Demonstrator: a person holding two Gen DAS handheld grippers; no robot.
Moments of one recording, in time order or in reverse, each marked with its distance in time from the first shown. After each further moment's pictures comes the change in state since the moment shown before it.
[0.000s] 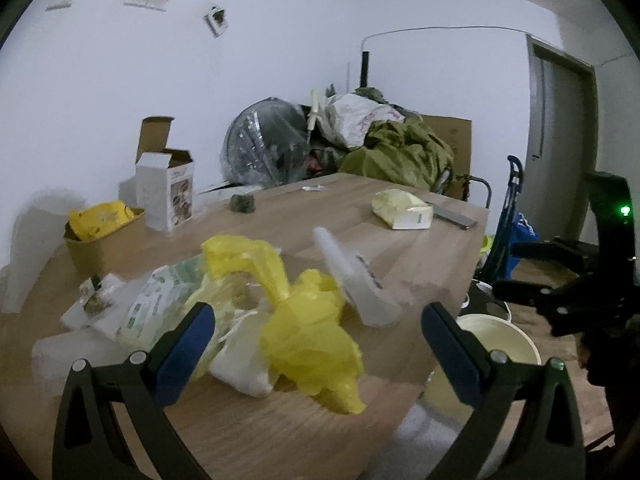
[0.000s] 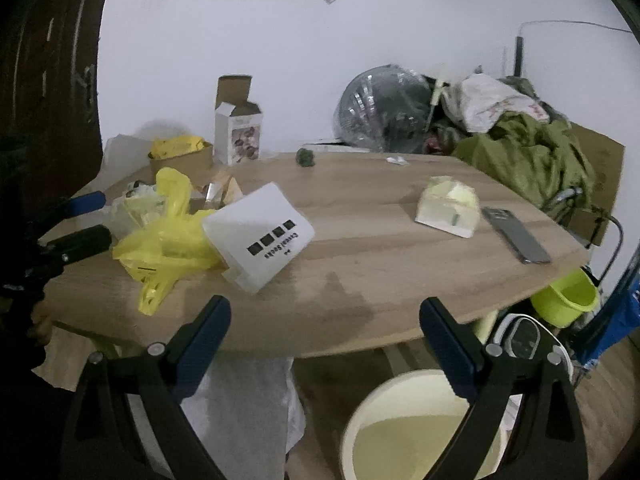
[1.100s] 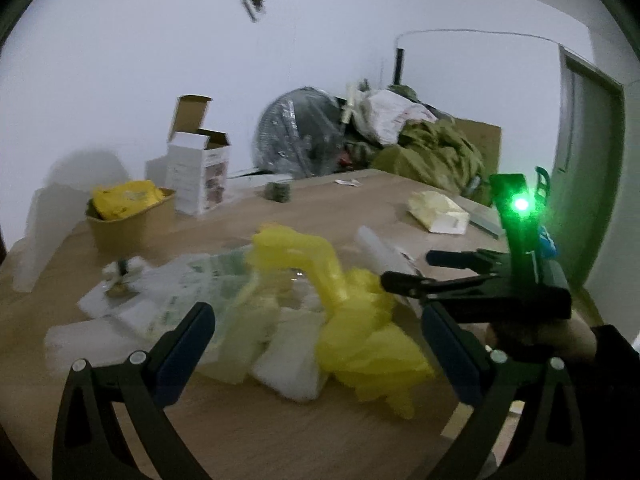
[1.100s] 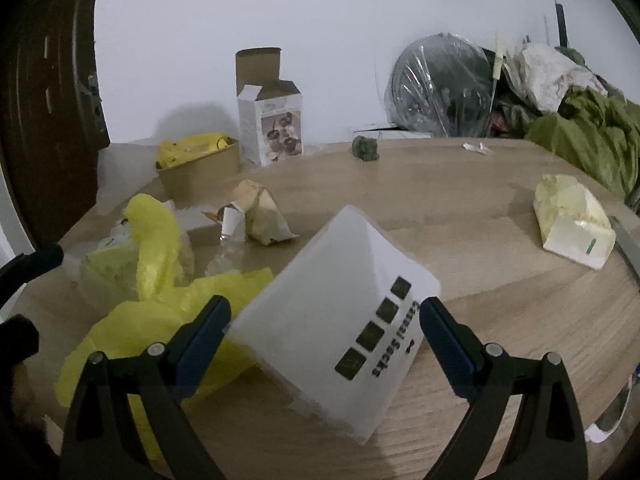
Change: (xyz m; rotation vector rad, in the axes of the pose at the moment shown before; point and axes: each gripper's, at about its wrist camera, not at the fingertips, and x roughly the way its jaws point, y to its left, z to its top) left arm 0.014 0.033 0.006 -0.066 0.041 0.053; right arm 0.146 0.042 0.056 0.064 0.044 0.190
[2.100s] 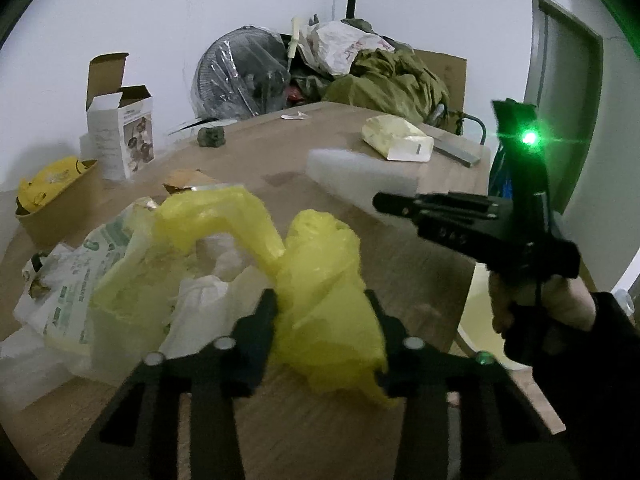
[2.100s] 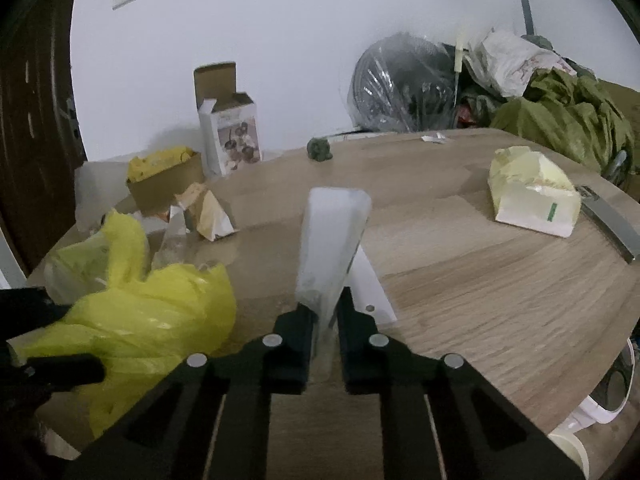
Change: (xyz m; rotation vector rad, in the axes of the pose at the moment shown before) left arm 0.061 -0.043 -0.011 0.112 0.231 -0.112; right arm -0.013 -0.050 -0.023 0.077 -0.062 -0.058
